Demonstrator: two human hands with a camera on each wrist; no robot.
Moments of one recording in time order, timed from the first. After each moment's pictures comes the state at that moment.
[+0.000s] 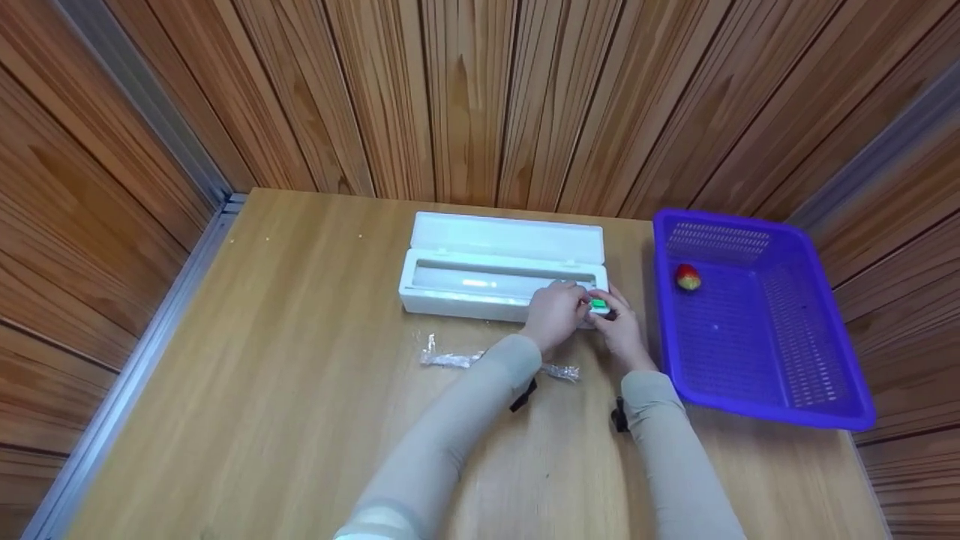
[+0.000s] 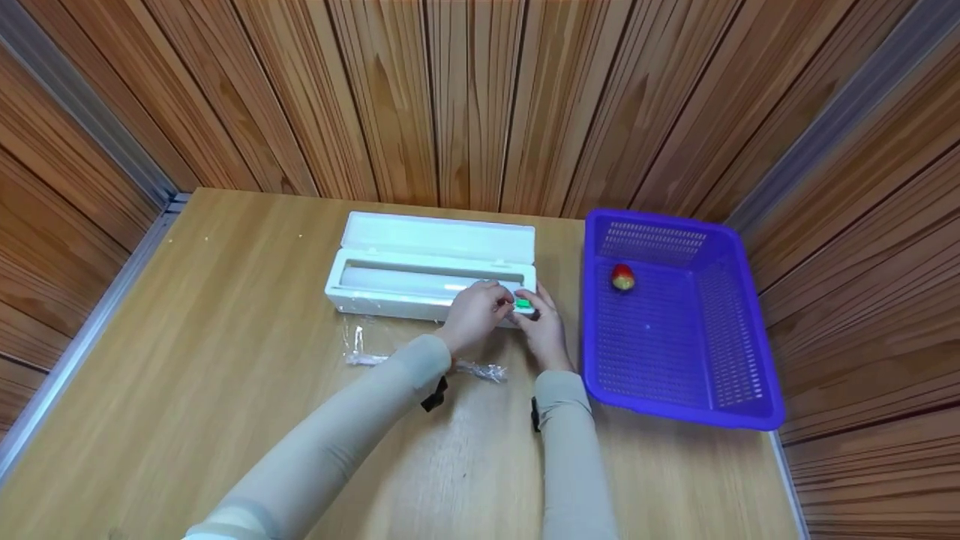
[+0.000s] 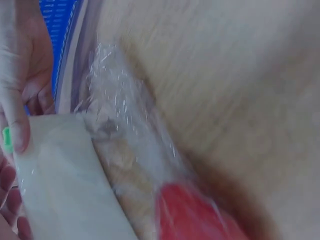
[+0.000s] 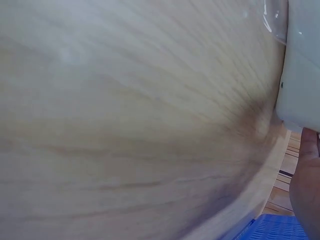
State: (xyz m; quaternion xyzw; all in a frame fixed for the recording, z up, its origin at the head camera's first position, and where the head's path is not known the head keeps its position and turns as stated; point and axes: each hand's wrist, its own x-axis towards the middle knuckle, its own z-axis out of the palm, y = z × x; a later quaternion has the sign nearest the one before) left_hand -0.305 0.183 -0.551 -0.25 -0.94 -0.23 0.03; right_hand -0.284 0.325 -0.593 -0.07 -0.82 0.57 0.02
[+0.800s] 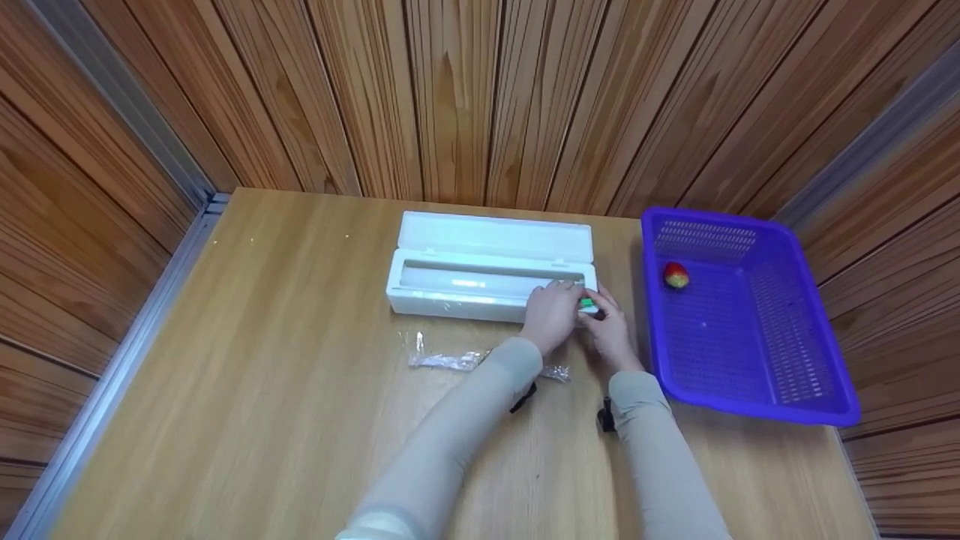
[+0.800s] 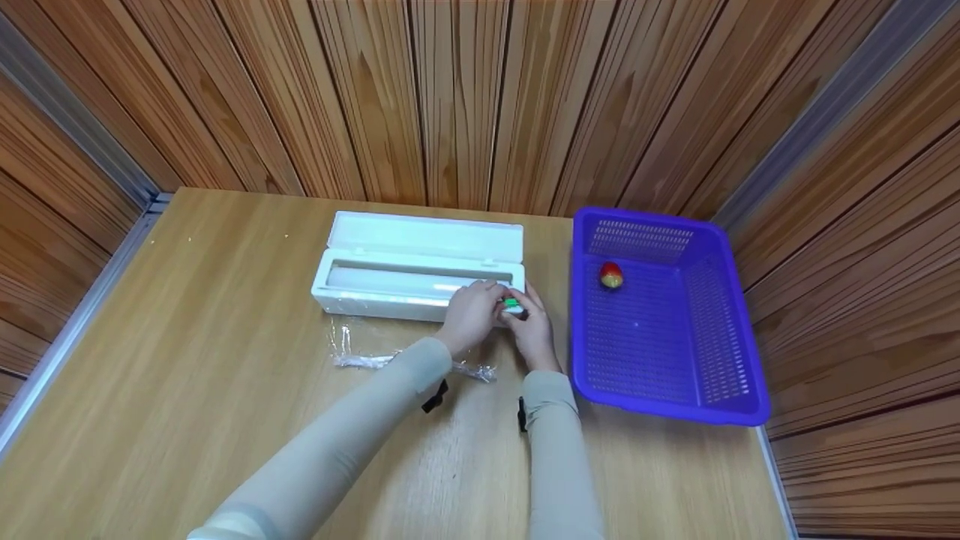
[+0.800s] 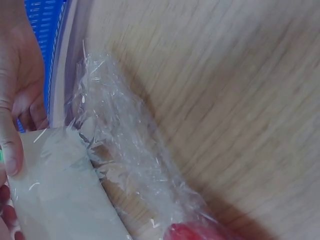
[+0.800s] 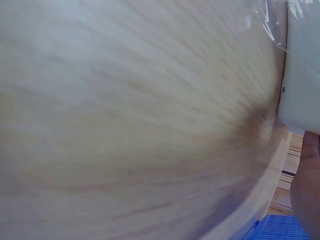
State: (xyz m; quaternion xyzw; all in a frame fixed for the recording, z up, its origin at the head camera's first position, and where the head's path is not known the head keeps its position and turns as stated) left_hand -0.305 0.201 -0.555 -0.24 -0.96 -0.16 0.02; right_hand -0.281 0.324 -0.597 -0.08 -0.82 0.57 0.02
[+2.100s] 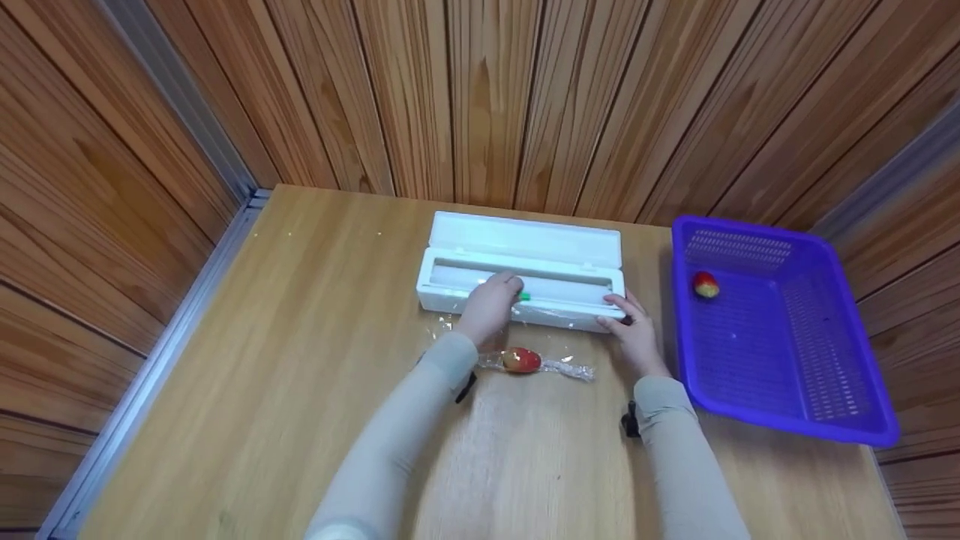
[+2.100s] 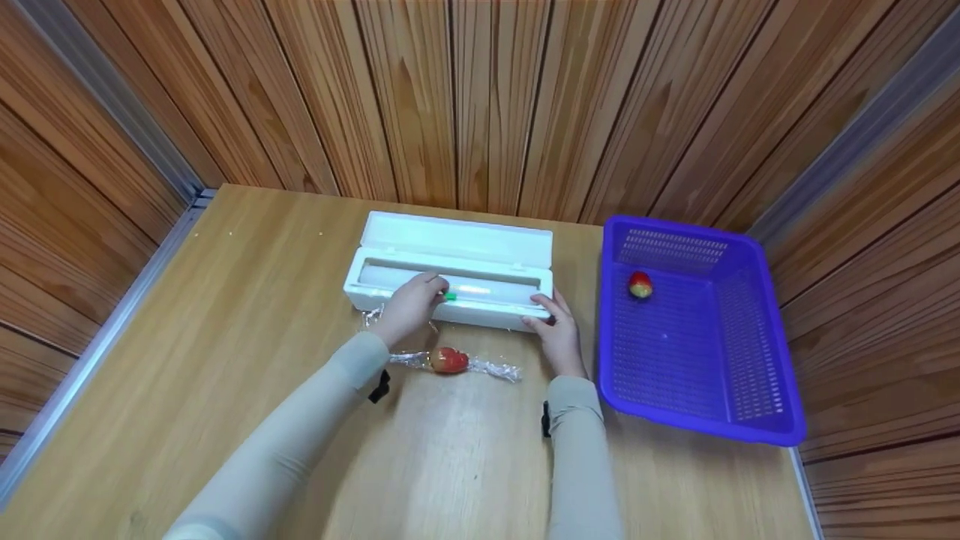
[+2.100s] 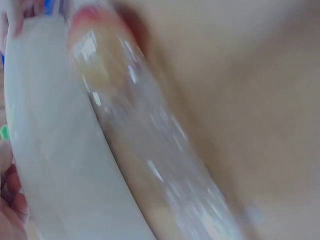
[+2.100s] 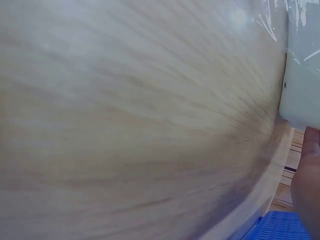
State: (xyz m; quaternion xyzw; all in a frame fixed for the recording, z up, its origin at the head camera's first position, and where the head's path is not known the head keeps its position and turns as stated) left_hand -0.323 0.070 -0.554 -0.19 -0.94 -0.28 -0.02; right_hand -0.284 0.323 -0.599 -0.07 -0.81 0.58 0.04
